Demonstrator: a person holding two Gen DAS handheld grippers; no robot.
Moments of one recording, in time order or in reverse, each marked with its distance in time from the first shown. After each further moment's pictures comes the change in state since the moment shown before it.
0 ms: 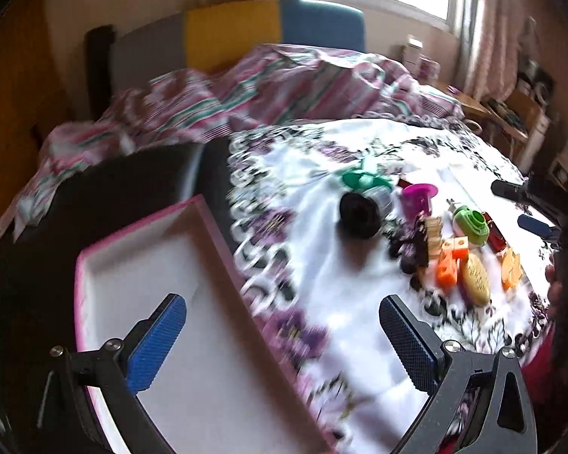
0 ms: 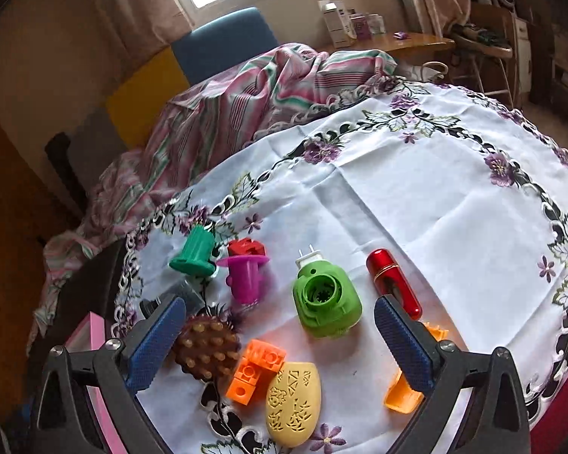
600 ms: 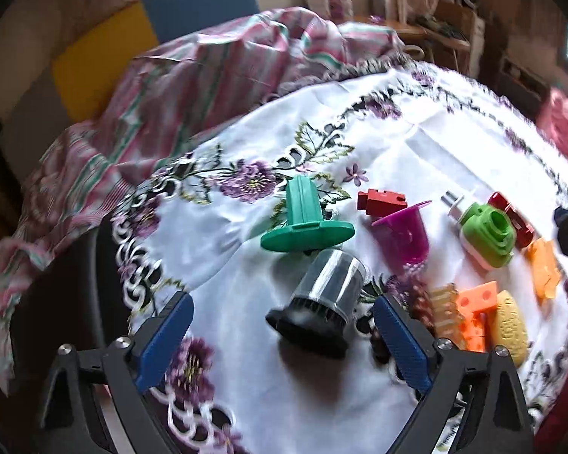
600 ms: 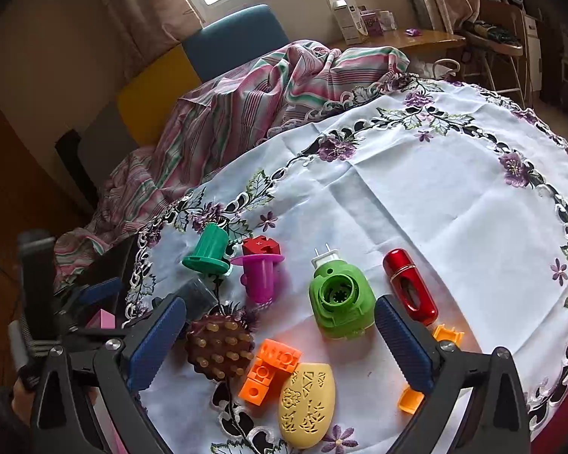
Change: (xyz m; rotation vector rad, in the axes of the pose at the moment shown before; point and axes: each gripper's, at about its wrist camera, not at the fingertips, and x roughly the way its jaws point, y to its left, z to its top) left arm 0.130 -0.084 0.098 0.385 0.098 -0.085; right arm 0.003 0.002 0.002 0.013 0.009 0.060
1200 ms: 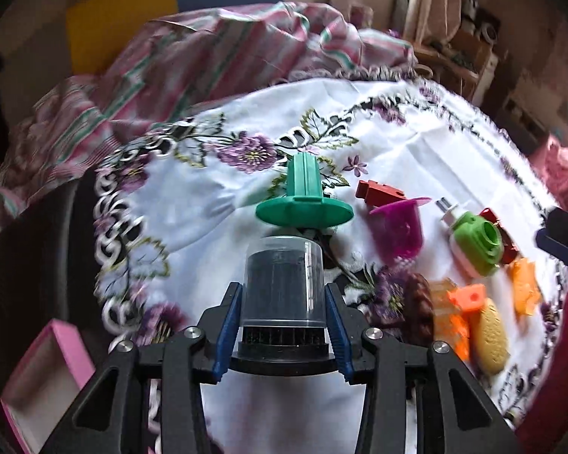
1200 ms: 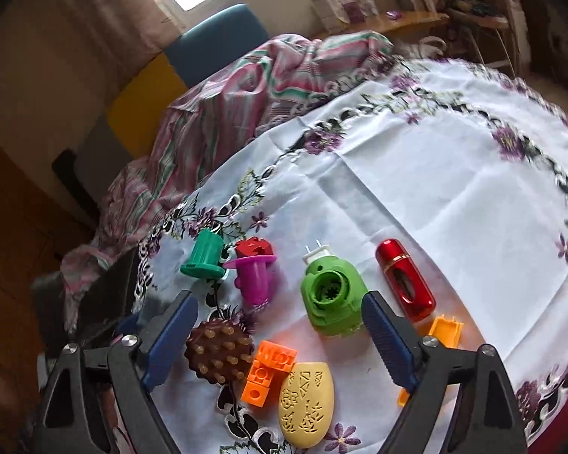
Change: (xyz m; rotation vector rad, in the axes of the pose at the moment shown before) left arm -0.007 0.019 -0.031 -0.196 -0.010 -0.124; right arm 0.003 -0.021 0.002 0.119 0.021 0.025
